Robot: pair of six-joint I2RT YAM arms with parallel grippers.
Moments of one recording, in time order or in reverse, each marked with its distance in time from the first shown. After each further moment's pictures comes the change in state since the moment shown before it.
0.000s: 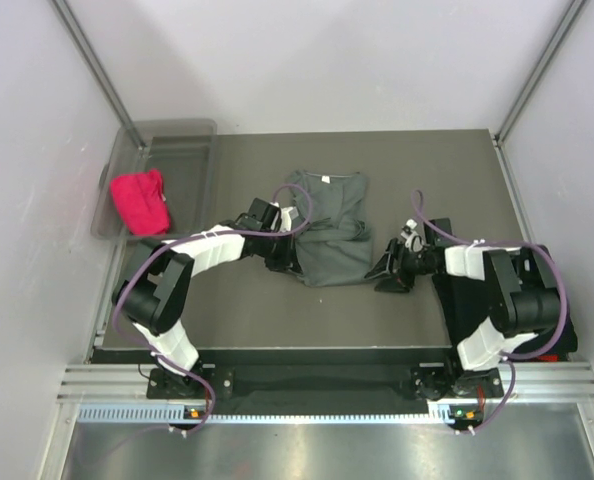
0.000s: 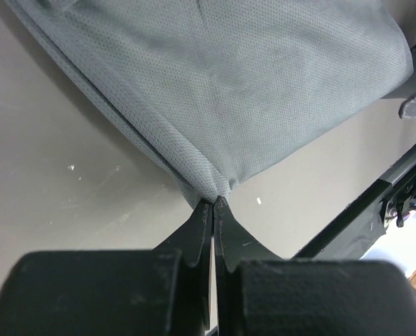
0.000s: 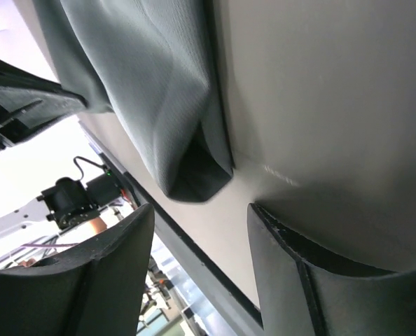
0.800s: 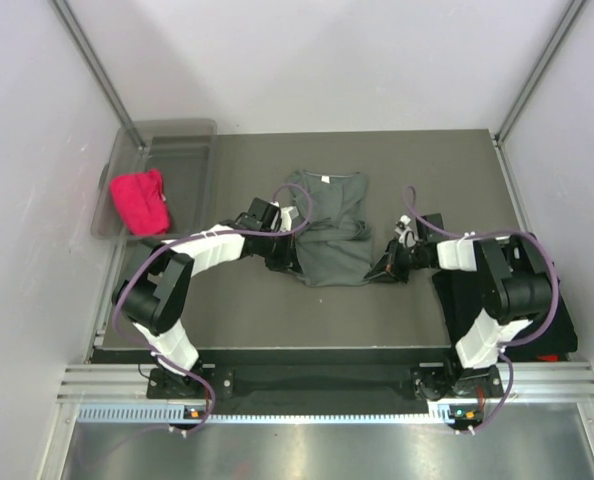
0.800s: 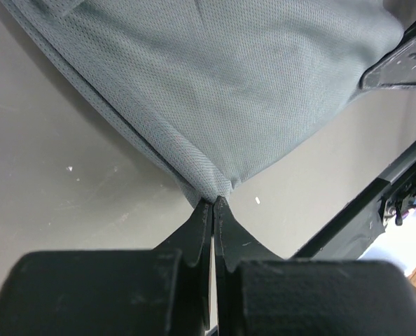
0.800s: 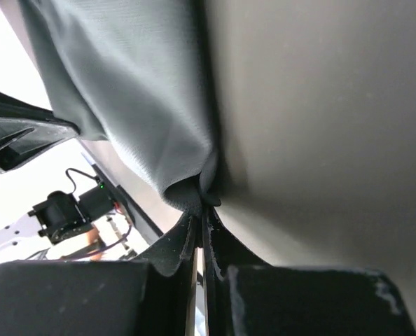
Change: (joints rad) left arm -0.001 0.000 0.001 0.004 0.005 0.003; right arm 0.041 0.111 0.062 0.071 0.024 0.035
